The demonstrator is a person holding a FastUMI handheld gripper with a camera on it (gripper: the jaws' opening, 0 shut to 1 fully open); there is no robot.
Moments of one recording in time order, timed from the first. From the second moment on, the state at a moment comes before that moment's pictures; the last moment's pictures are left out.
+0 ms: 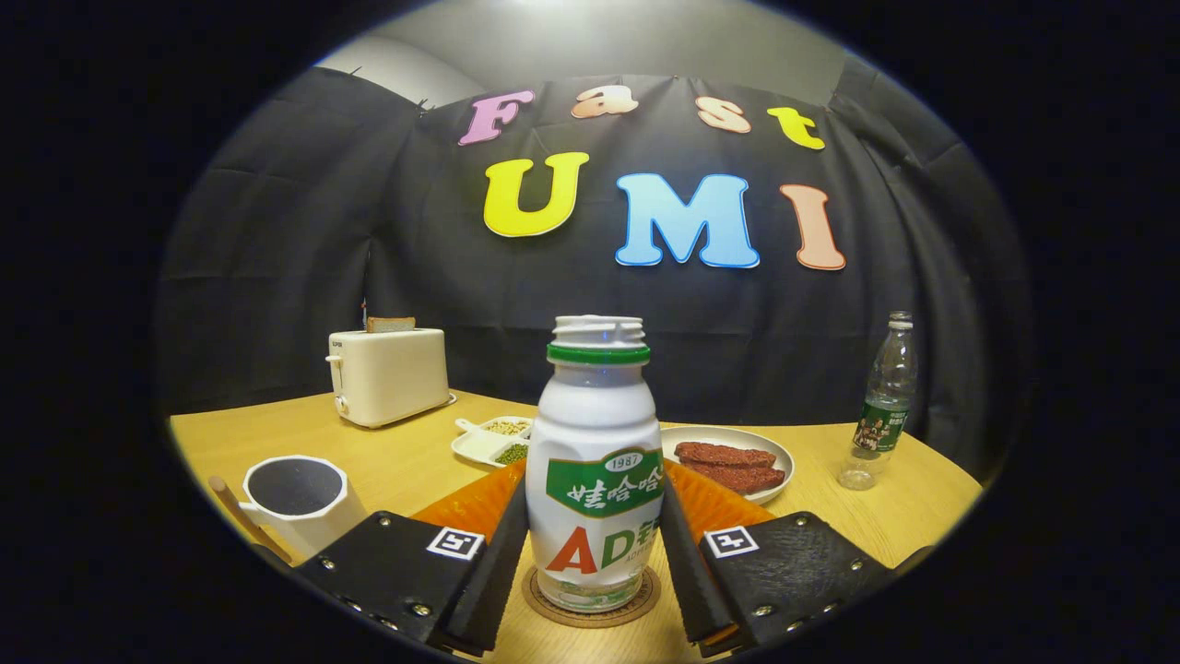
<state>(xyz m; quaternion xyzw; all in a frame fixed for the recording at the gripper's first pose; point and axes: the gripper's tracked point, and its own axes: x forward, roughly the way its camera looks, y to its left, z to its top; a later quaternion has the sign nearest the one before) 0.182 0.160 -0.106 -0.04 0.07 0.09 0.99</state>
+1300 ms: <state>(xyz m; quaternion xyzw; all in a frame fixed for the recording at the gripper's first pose) 0.035 -0.079 -0.043 -0.09 0.01 -0.07 0.99</state>
